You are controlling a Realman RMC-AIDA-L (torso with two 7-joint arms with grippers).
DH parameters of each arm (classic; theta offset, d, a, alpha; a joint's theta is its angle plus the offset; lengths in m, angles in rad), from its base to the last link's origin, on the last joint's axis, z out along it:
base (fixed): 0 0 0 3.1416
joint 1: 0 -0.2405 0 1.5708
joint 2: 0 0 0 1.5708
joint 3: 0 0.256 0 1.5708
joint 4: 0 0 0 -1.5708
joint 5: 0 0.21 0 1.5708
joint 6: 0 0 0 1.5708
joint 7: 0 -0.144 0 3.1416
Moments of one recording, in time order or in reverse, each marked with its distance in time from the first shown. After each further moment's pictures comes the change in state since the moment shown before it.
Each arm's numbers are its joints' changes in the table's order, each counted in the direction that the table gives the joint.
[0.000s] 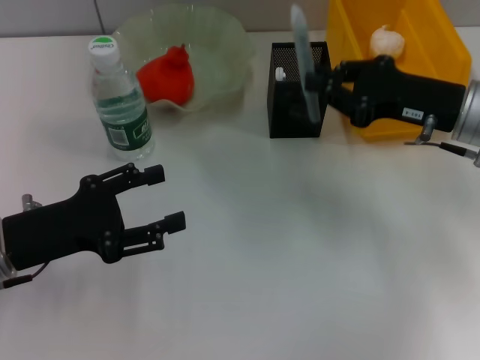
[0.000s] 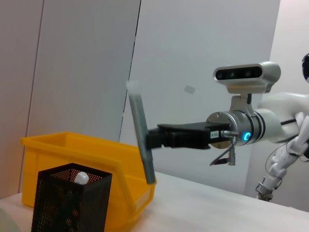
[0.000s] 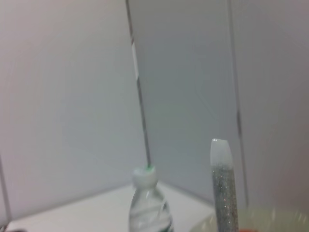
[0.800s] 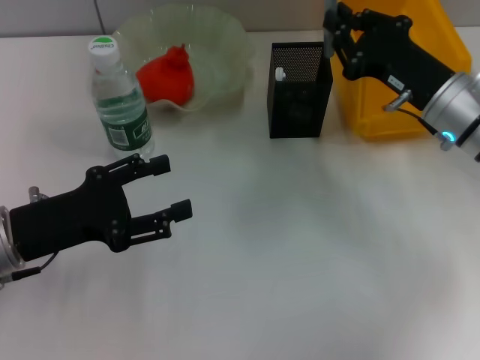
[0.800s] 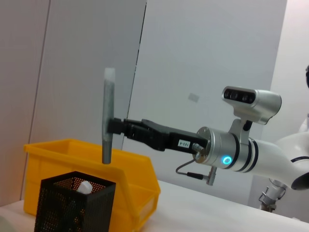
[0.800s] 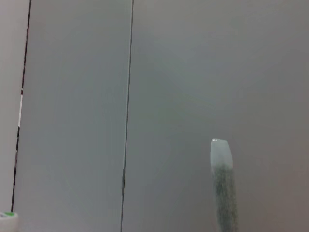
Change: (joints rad) left arm 0.018 -0.011 -0.017 0.010 -0.009 0.013 0.017; right arm -0.088 0.017 0.011 -0.387 0.475 -0.203 0.620
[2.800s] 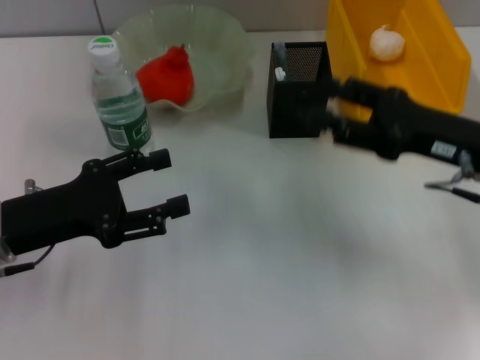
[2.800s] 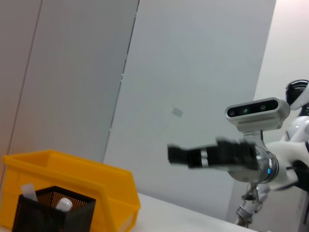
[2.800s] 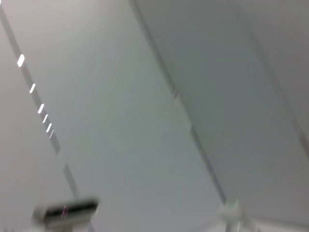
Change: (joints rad) left arm 0.024 0.019 -0.013 -0.007 0.012 -0.072 0.077; right arm 0.154 -0.066 -0.143 0.280 -0.343 0.449 -0.747
